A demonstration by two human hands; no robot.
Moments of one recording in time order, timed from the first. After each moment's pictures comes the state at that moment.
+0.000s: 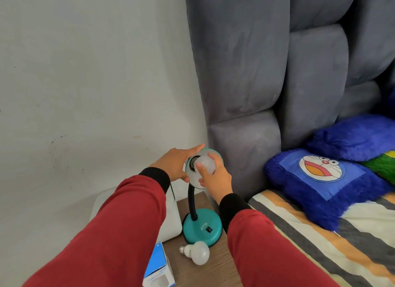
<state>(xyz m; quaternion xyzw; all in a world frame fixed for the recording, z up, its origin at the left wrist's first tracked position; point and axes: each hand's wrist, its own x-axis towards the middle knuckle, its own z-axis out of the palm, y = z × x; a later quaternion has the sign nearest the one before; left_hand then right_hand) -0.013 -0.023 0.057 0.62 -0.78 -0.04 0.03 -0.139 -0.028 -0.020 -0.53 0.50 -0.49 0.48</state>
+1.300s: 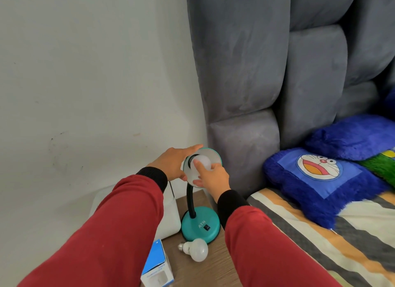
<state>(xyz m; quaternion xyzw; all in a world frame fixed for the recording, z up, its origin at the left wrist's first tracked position) -0.010 -0.018 0.056 0.62 -0.78 -0.04 0.04 -0.133 -0.035 -0.023 -0.48 0.53 -0.45 0.54</state>
